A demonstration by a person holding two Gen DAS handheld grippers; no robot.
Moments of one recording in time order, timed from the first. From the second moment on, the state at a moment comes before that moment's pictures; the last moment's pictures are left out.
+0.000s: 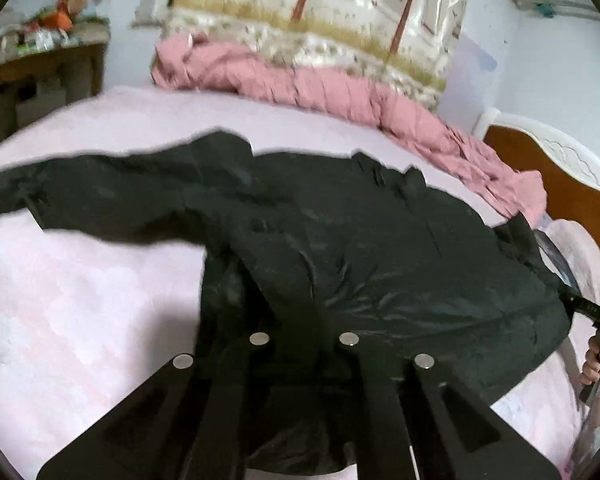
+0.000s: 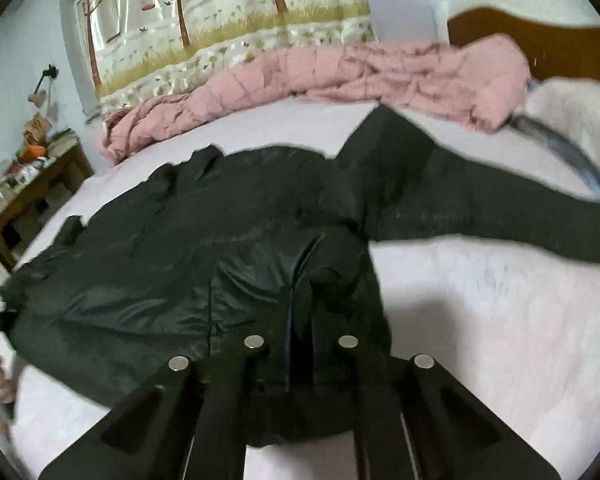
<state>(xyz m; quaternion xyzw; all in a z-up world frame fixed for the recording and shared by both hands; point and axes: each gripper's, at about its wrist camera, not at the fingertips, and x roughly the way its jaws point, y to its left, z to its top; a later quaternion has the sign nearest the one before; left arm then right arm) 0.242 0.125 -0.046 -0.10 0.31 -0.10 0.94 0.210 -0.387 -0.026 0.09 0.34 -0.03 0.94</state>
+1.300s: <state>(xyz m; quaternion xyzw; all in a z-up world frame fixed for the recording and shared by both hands) 0.250 -0.026 -0.066 0.04 0.37 -0.09 0.92 0.220 -0.262 -0.052 -0.01 0.41 0.01 0.91</state>
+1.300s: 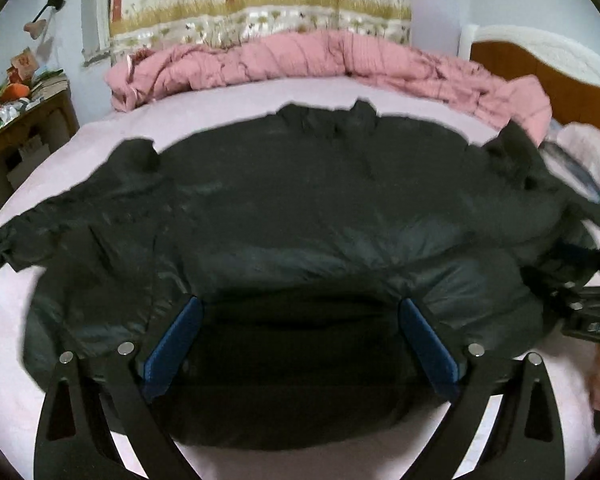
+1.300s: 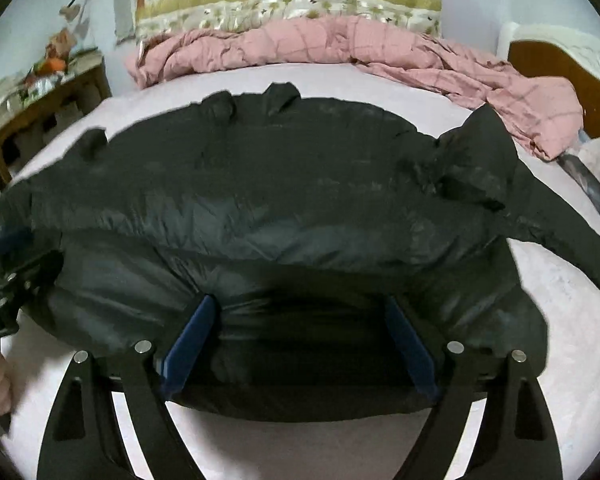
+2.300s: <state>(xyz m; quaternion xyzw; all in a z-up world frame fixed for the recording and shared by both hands) 0.197 0.030 -0.002 0.06 0.17 -0.05 0.98 0.120 -0.364 0.029 0.07 0.27 -0.05 0.96</state>
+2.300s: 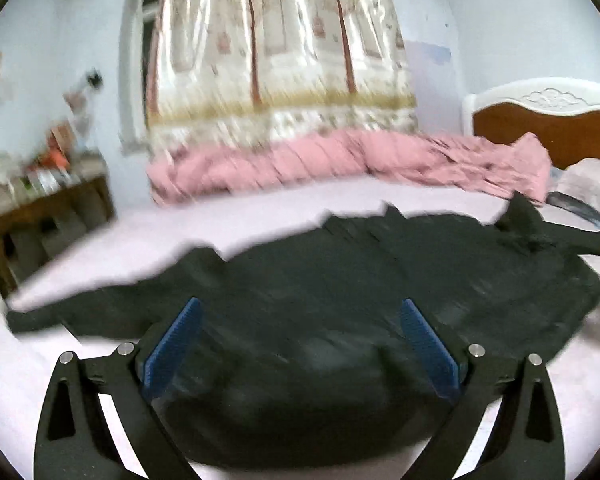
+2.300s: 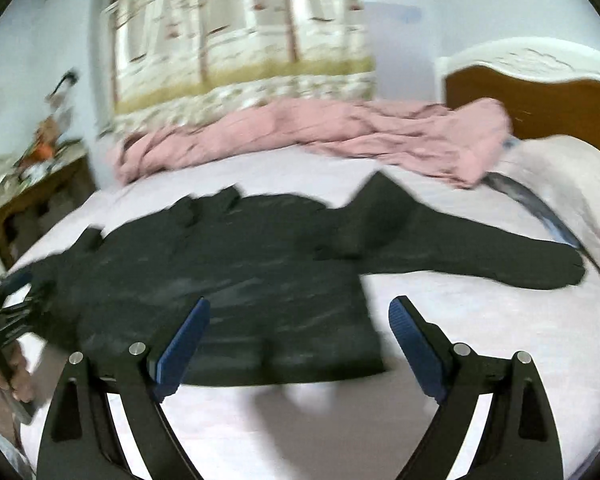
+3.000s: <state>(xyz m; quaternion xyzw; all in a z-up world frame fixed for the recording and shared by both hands) 0.235 0.117 -0.039 -0.04 0.17 0.03 0.98 0.185 -0.616 -0.065 0.34 0.32 -0.20 0.86</state>
